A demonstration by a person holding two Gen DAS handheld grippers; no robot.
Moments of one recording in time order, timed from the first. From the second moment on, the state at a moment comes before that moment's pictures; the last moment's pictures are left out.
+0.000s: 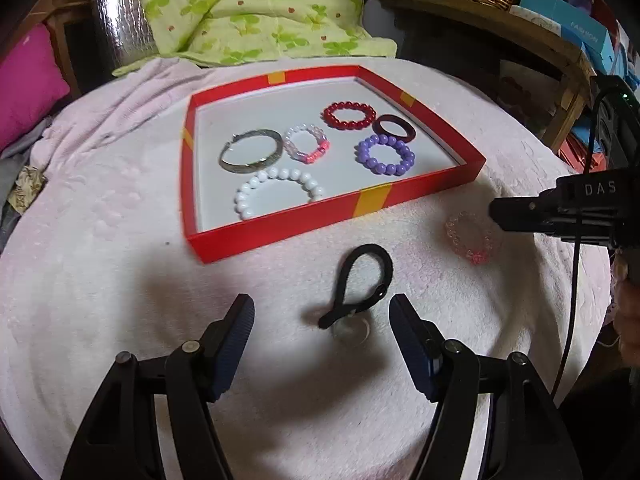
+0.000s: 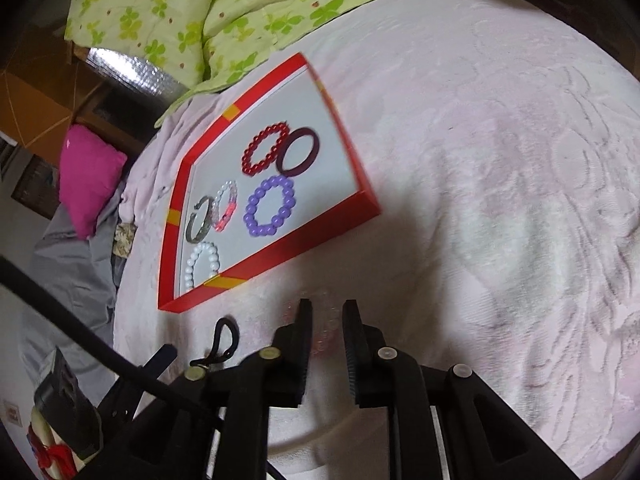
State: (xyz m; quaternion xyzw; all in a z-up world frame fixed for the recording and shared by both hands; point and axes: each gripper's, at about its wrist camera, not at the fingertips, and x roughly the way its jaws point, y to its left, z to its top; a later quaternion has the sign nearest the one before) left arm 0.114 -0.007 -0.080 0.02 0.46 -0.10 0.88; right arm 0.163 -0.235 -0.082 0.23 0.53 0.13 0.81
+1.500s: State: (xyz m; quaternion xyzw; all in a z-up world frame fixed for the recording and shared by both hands) left arm 0.095 0.027 -0.092 0.00 0.49 -0.12 0.86; right arm 0.158 -0.163 -0.090 0.09 0.53 0.11 0.83
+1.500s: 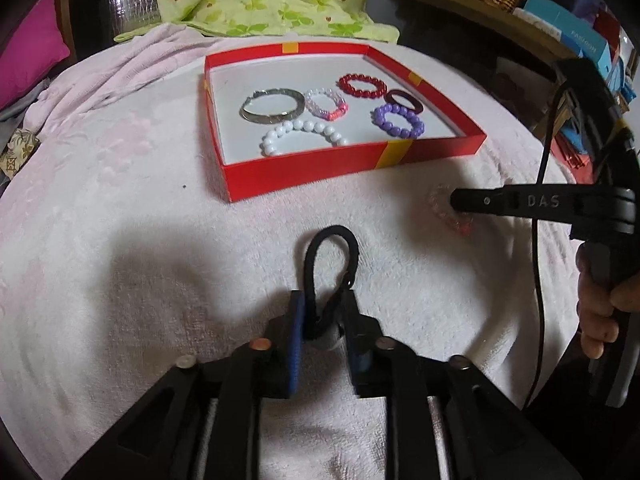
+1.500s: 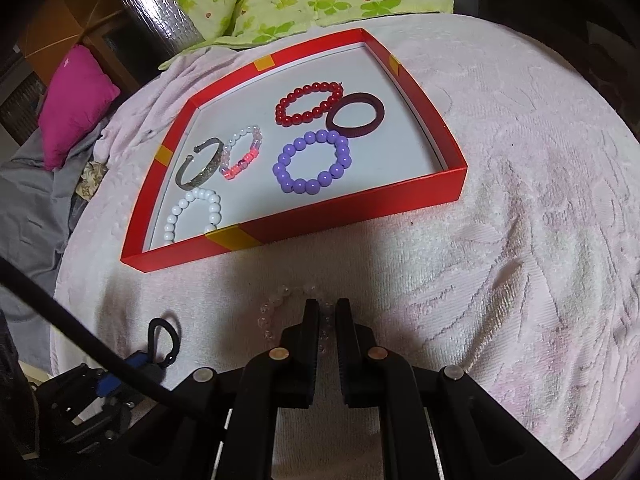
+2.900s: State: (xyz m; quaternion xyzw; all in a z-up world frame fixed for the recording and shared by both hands) left arm 0.086 0.076 -0.070 -0.05 0.45 -0.09 0.89; right arm 0.152 -0.187 -0.070 0.16 0.50 0.16 0.83
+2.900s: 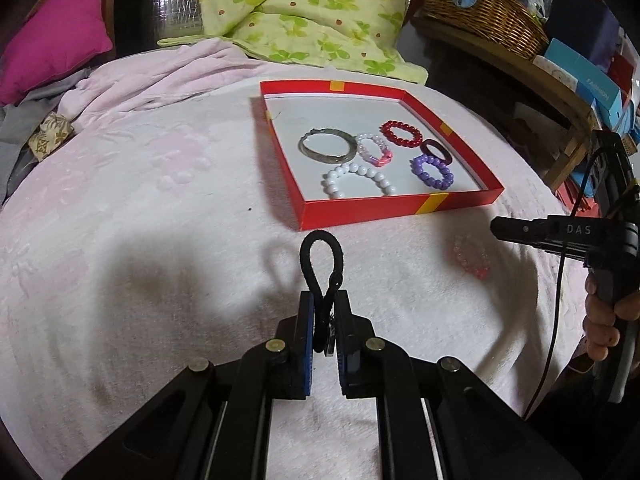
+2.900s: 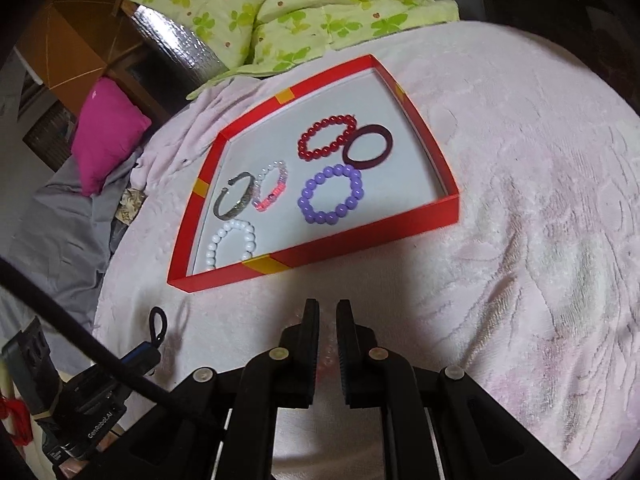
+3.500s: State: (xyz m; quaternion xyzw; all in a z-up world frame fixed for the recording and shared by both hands) left arm 0.084 0.070 -0.070 -0.04 0.45 -0.09 0.89; right arm 0.147 -0.150 -0.090 0.03 0.52 0.14 0.85
